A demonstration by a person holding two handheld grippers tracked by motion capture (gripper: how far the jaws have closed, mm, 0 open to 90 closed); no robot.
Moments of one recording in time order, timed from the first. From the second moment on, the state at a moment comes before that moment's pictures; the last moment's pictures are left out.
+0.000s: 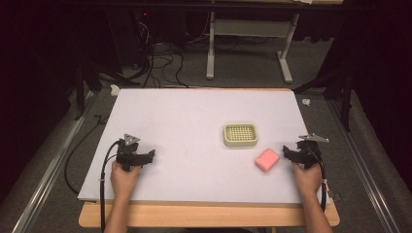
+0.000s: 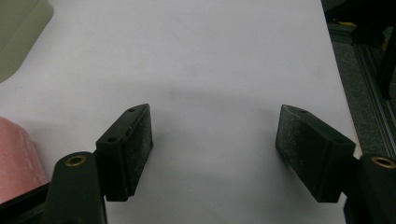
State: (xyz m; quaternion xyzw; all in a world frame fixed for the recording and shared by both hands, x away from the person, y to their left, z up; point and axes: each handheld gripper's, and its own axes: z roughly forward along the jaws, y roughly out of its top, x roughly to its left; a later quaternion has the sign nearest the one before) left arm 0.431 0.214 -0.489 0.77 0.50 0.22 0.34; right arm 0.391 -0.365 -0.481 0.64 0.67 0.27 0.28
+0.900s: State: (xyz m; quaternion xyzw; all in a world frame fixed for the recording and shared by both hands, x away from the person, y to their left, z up) left arm 0.431 0.214 -0.489 0.77 0.50 0.21 0.34; right arm 0.393 -0.364 -0.478 0.64 0.67 0.28 0.26
